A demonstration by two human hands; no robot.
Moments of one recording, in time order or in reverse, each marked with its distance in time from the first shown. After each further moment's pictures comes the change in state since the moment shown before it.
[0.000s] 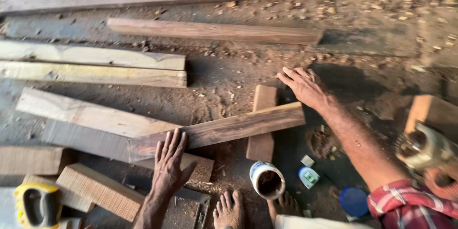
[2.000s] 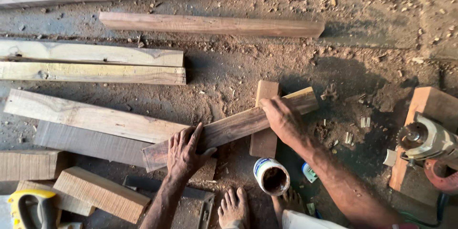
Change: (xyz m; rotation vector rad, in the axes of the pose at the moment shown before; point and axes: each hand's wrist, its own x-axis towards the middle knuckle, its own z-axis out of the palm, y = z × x) left_hand 0.041 0.014 0.019 -0.045 0.174 0.142; right_hand -0.004 -0.146 -0.023 0.312 0.075 0.278
